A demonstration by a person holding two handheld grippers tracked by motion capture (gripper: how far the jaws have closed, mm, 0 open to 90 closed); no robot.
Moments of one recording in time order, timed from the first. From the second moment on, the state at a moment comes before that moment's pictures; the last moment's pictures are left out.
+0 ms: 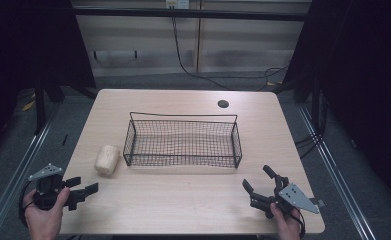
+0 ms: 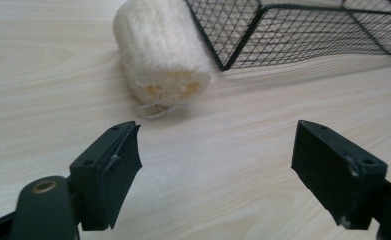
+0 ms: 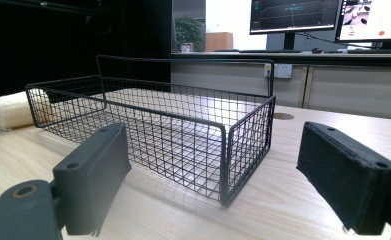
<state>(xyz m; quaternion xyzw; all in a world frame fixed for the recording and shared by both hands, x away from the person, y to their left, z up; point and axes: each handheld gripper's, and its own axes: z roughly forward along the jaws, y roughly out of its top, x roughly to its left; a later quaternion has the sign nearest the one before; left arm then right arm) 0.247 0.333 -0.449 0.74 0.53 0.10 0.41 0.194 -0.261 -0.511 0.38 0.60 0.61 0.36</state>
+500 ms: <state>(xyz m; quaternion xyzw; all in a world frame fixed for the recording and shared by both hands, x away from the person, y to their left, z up) 0.247 0.334 -0.448 0.74 0.52 0.08 0.41 0.194 -0.260 -0.511 0.38 0.60 0.61 0.36</state>
